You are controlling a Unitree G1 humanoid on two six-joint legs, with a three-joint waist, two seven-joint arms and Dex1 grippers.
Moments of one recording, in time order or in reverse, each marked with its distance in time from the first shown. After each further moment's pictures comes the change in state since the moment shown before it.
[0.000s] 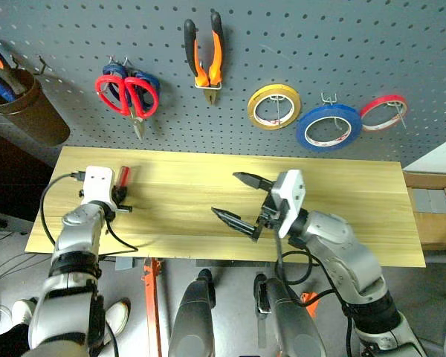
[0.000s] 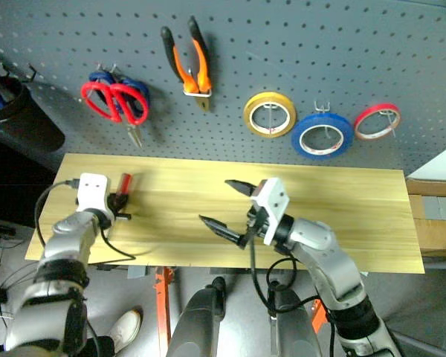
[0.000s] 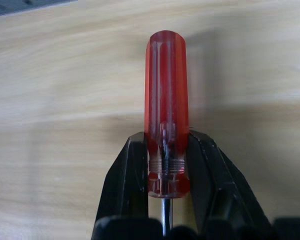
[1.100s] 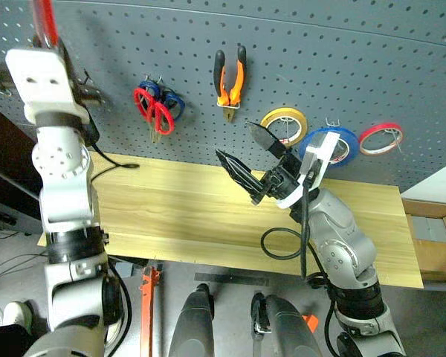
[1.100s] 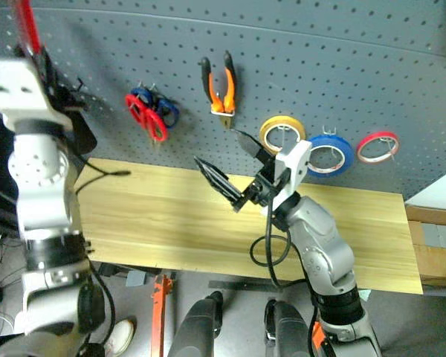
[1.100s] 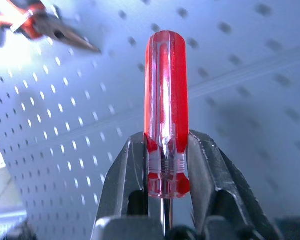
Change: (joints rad) left arm -0.390 -0.013 0.081 -0.346 0.186 -0.253 0.371; right arm -0.121 0.189 -0.078 0.073 0.069 -0.107 -0.138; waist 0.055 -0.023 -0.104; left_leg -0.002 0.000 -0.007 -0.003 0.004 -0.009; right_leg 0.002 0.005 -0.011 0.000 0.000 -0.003
